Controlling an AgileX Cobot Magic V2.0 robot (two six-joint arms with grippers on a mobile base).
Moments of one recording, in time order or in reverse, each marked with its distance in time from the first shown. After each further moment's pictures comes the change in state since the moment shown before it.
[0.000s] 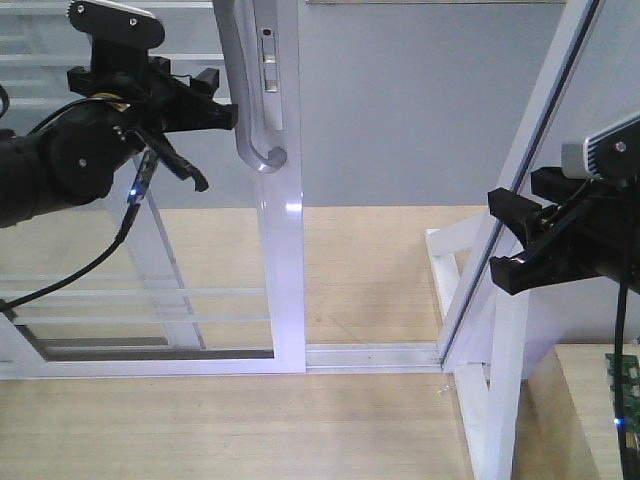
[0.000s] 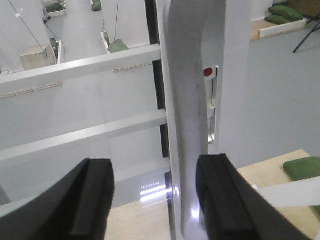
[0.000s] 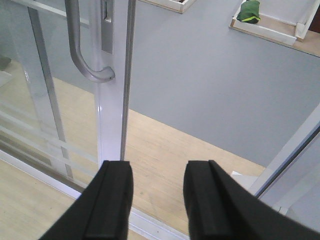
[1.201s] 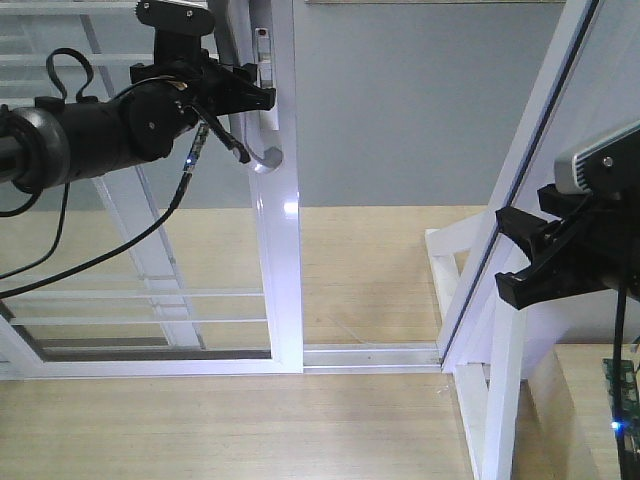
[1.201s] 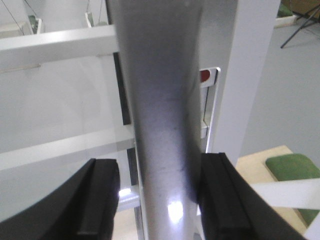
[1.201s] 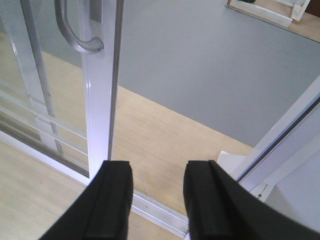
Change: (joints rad) left arm 0.033 0.260 -0.287 0.015 0.118 -0.051; right arm 0.000 0.000 0.000 -0.040 0.079 0.000
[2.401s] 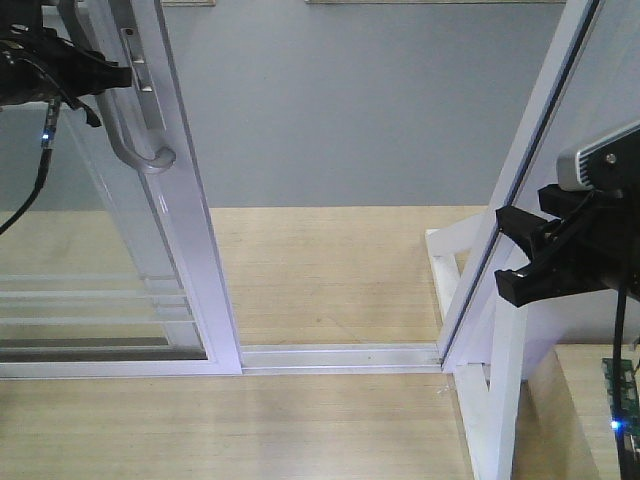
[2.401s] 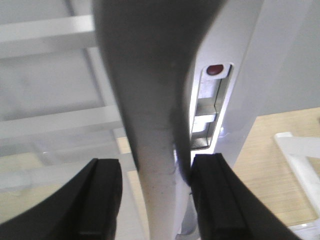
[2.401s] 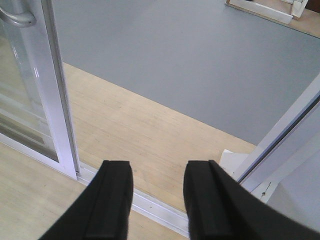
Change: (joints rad) left arm 0.349 -0.159 0.004 0.028 0.402 0.081; right arm 0.000 0.000 0.000 0.000 0.000 0.026
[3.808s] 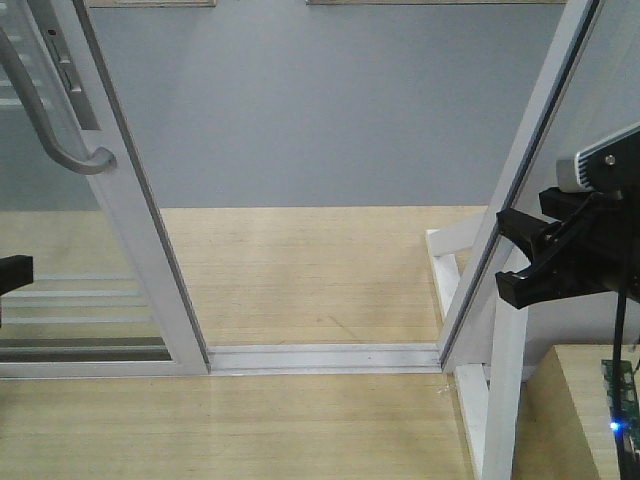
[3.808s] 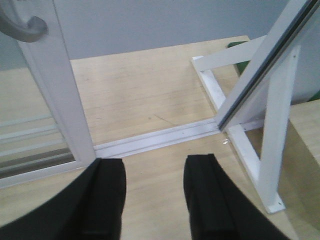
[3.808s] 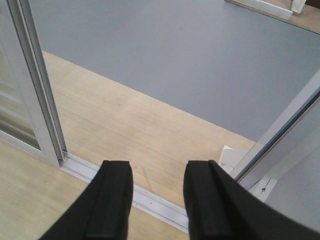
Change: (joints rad) left arm 0.017 -1.098 0.668 0.049 0.629 -0.179; right arm 0.000 0.000 0.000 -0.001 0.013 0.004
